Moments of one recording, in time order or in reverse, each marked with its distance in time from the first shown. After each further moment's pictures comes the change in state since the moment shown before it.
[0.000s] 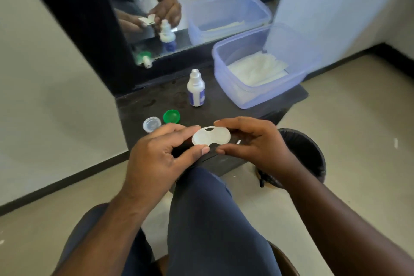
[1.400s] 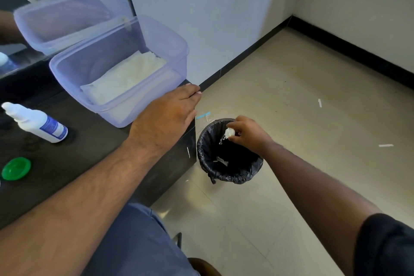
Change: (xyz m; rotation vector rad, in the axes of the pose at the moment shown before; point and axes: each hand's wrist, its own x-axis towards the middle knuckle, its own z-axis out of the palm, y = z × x) left_hand 0.122 0.067 0.196 0.429 -0.331 0.607; right_hand -0.095 0.215 -0.161 -0.695 0.071 0.507
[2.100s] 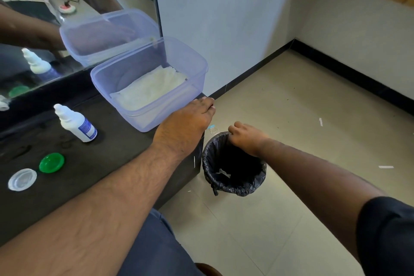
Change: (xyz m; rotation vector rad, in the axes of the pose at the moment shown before) left_hand -0.003 0.001 0.004 0.111 -0.003 0.046; right_hand 0.016 -0.043 -0.031 -0.858 -0.186 -0.467
